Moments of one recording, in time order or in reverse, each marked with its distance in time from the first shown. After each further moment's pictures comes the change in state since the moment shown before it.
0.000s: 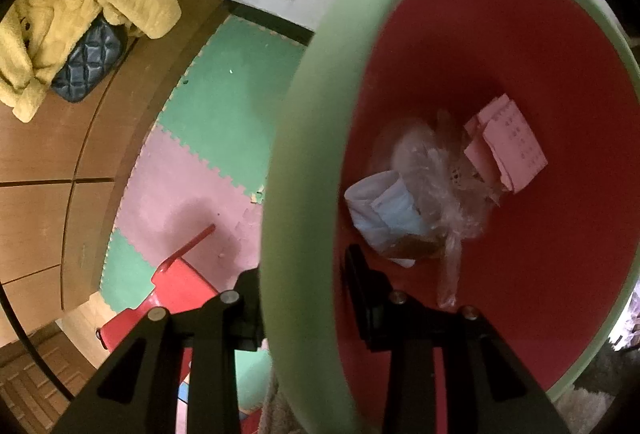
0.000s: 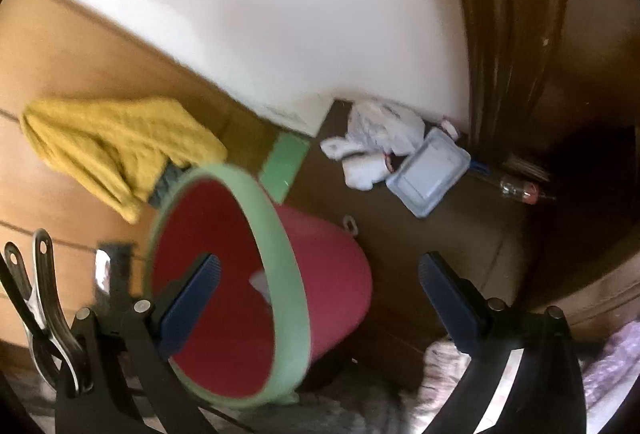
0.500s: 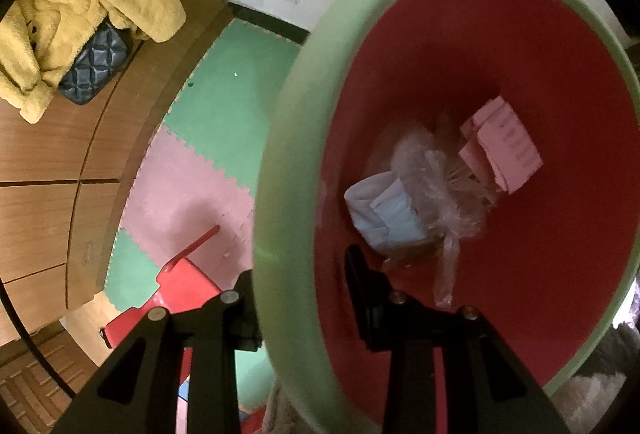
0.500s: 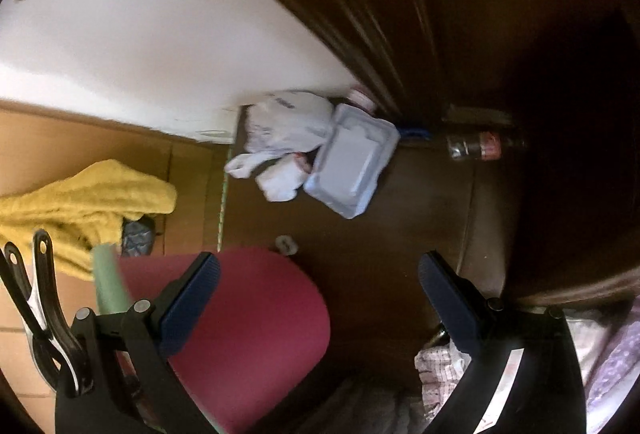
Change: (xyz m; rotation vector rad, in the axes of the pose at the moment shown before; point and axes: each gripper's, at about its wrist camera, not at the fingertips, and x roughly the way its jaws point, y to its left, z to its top) left arm -0.012 -0.006 -0.003 -0.003 -0.012 0.016; right arm 0.068 -0.101 0.016 0.326 0.061 -0.098
